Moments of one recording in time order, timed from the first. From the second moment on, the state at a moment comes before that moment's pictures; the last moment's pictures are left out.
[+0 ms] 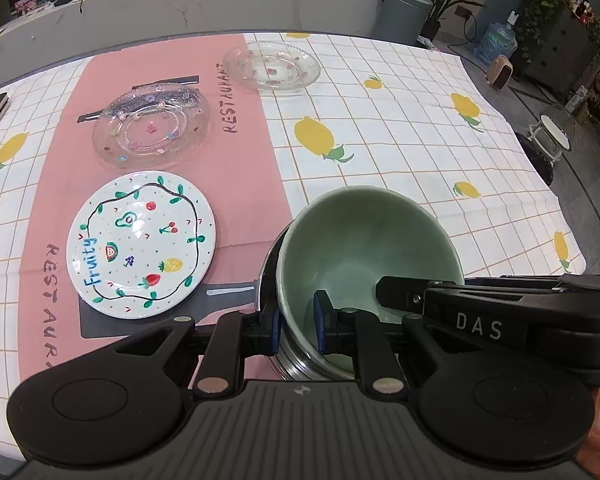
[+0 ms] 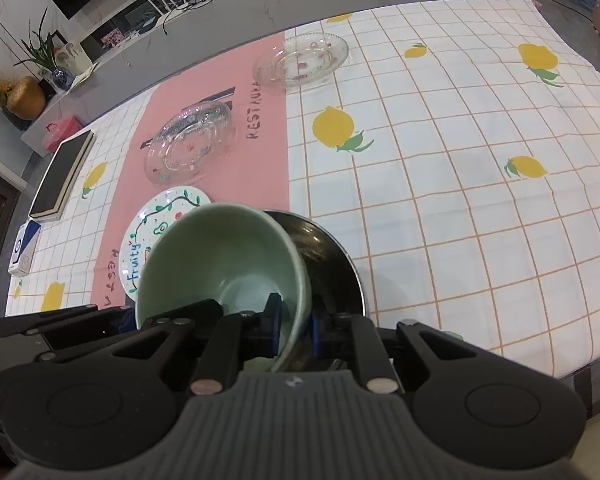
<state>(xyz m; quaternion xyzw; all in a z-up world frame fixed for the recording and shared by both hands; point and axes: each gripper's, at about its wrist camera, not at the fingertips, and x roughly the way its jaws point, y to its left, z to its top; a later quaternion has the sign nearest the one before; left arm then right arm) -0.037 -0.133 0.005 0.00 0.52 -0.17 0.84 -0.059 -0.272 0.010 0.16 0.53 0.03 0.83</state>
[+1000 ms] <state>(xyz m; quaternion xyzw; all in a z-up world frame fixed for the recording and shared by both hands) -0.039 -0.133 0.004 0.01 0.52 -0.18 0.84 -0.061 -0.278 0.003 0.16 0.53 0.04 0.83</state>
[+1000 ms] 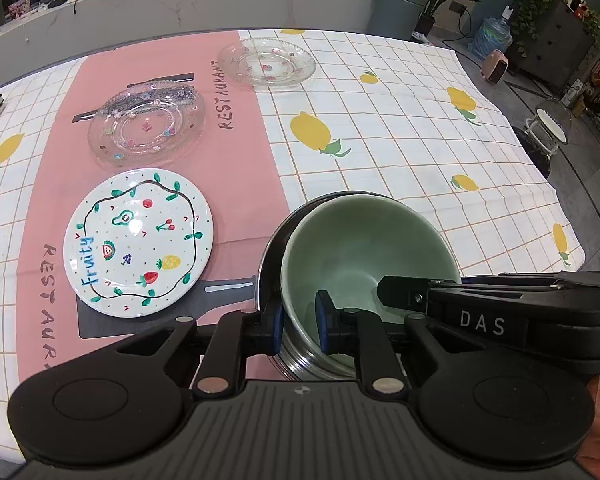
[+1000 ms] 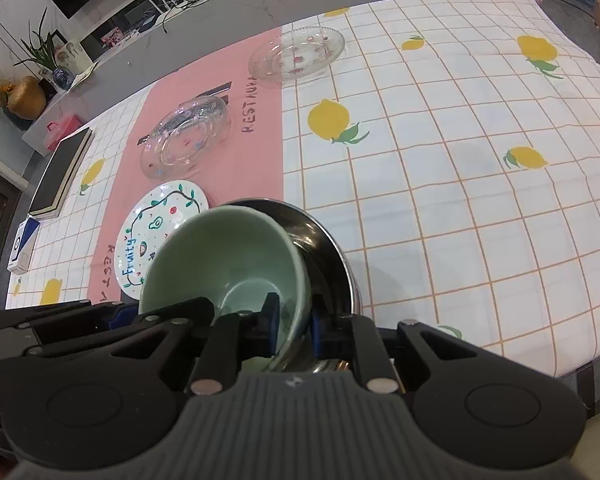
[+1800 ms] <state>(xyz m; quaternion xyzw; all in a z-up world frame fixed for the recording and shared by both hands) -0.042 -0.132 0.015 0.01 0.51 -0.18 0.84 -0.066 -0.282 0.015 0.15 0.51 0.03 0.85</state>
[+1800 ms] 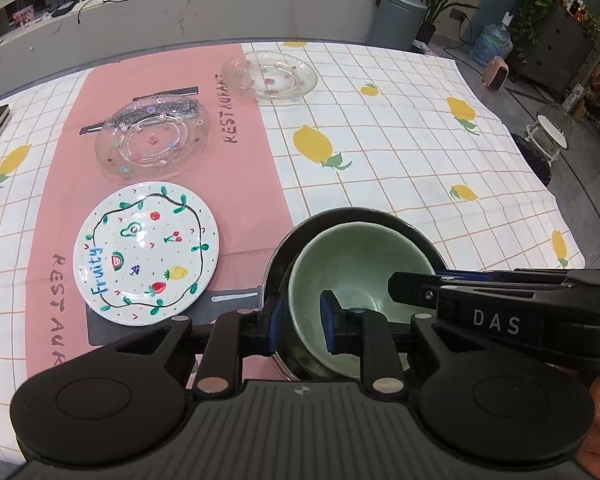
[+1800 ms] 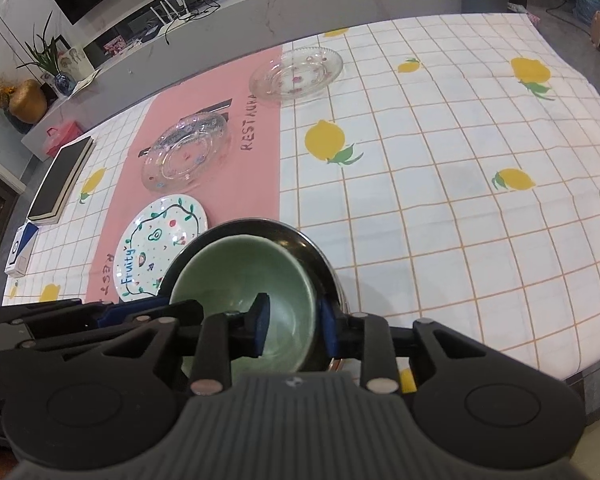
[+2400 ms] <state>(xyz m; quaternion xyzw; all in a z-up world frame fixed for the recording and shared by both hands) -0.048 -0.132 0.038 0.02 0.48 -0.18 0.86 -0.069 -0.265 0.045 0.10 0.47 0.03 0.88</state>
